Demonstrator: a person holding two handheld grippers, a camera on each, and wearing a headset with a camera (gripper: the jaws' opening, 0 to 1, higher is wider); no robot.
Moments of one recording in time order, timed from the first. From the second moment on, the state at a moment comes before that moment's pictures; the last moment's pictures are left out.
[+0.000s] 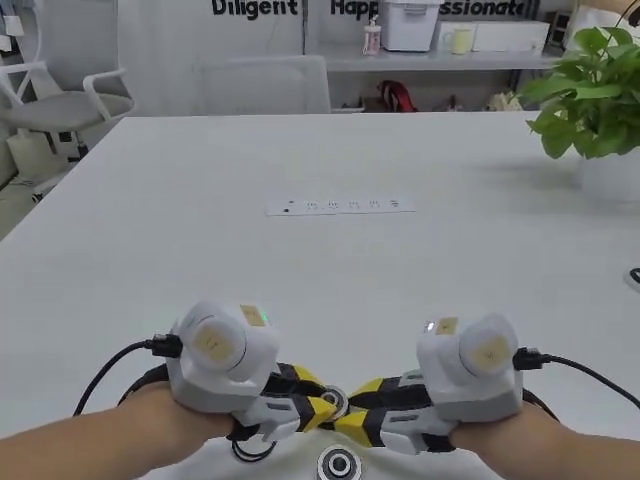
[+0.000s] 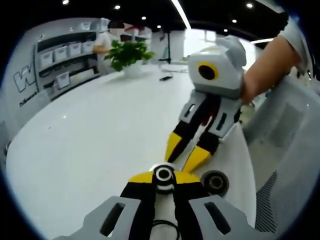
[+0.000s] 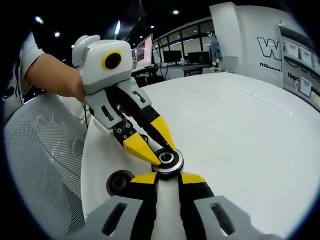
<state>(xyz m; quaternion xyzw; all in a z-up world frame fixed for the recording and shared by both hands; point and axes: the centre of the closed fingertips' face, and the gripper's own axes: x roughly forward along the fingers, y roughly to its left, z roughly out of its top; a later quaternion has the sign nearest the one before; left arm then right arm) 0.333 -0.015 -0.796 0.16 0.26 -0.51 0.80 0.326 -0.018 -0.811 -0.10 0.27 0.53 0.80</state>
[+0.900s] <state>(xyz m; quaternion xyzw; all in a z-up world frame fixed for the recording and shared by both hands) 0.330 -0.015 -0.796 0.17 0.26 -0.51 0.81 0.337 -0.030 -0.799 0.03 0.31 0.48 0.82</state>
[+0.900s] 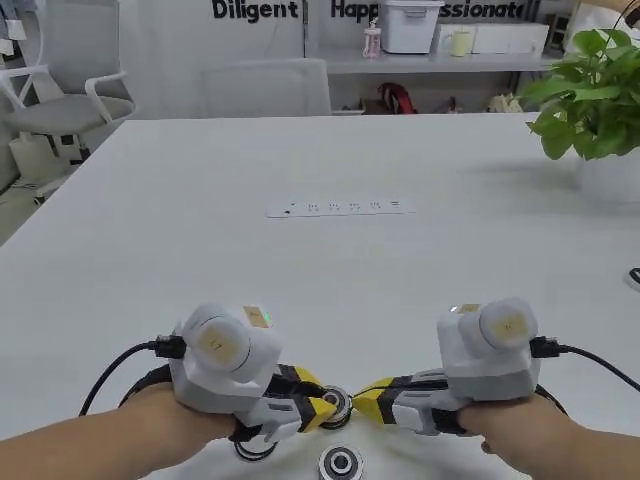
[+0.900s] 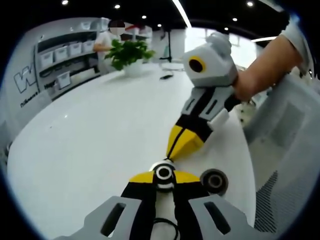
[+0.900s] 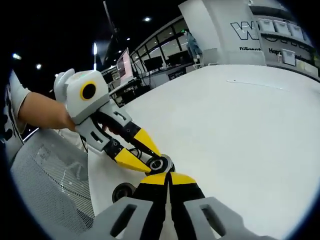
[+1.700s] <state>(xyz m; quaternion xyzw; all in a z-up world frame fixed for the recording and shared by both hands) 0.330 -0.014 -0.797 0.19 0.26 -0.50 0.80 0.326 -0.010 -0.789 0.06 0.31 0.51 0.80</state>
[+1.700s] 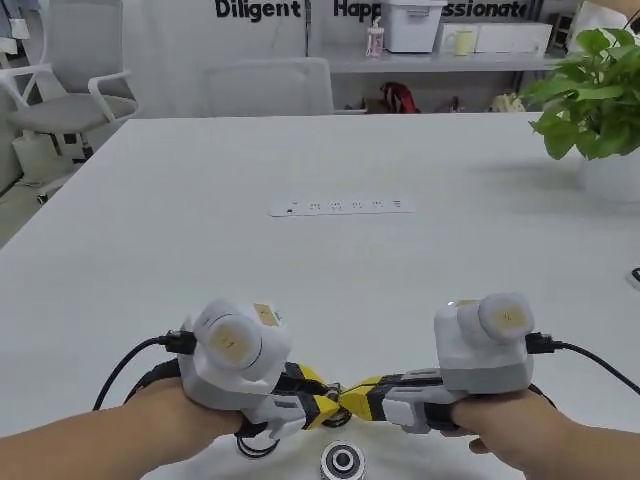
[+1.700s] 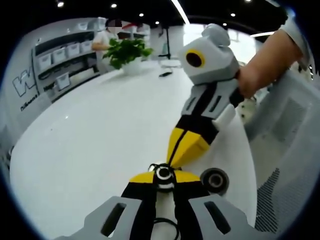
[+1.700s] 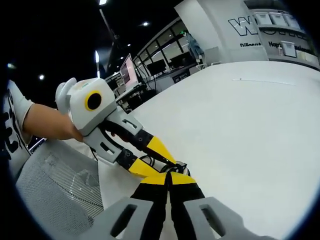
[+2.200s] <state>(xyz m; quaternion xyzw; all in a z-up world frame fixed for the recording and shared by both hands) 0.331 -0.015 -0.796 0.18 0.25 -0.50 0.81 0.330 -0.018 -0.790 0.07 0.31 0.49 0.81</state>
